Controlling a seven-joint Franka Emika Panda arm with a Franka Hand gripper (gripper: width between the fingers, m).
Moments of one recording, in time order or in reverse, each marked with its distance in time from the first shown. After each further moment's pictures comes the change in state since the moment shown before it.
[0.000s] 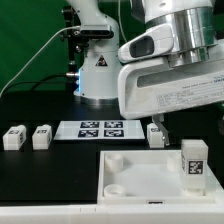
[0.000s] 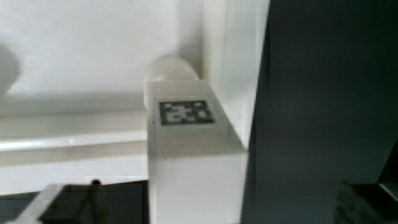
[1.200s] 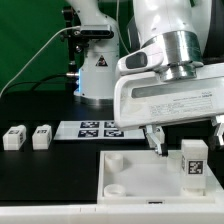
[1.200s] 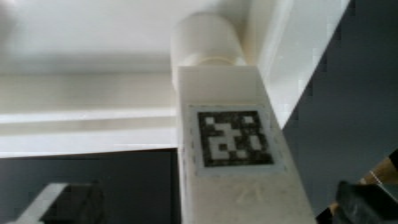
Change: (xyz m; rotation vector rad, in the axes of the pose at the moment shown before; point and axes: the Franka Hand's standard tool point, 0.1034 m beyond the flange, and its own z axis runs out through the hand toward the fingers) arm -0.005 0.011 0.017 -0.070 0.426 -0.066
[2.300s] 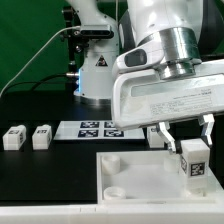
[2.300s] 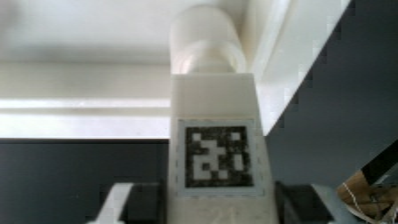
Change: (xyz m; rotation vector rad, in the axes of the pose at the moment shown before) arm 0.005 -0.001 -0.001 0.039 -0.011 -0.065
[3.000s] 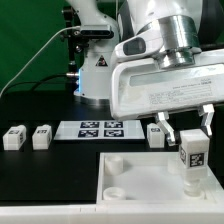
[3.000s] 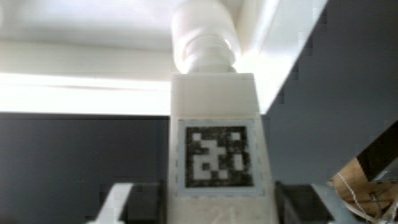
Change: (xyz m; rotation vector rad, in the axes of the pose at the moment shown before) arm 0.009 0.003 -0.011 0.003 -0.014 -0.016
